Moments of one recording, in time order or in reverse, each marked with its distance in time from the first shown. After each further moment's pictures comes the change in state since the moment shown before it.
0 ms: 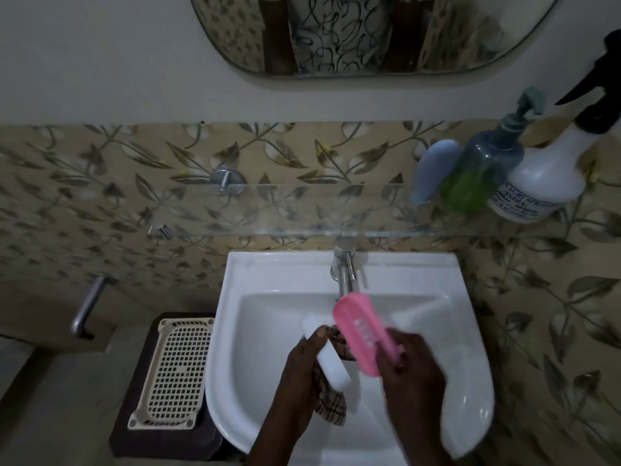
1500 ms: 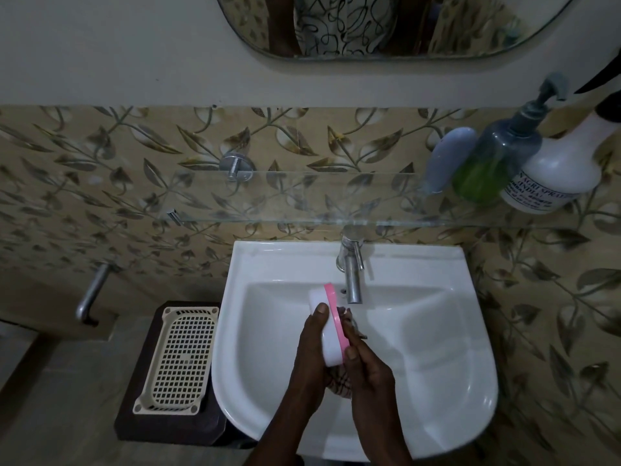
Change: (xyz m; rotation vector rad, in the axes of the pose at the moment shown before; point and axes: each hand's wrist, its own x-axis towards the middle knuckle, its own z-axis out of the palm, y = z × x) left_hand 0.018 -0.010 -0.001 0.022 -0.036 0.082; right_hand -0.038 -0.043 0.031 0.564 -0.316 0.392
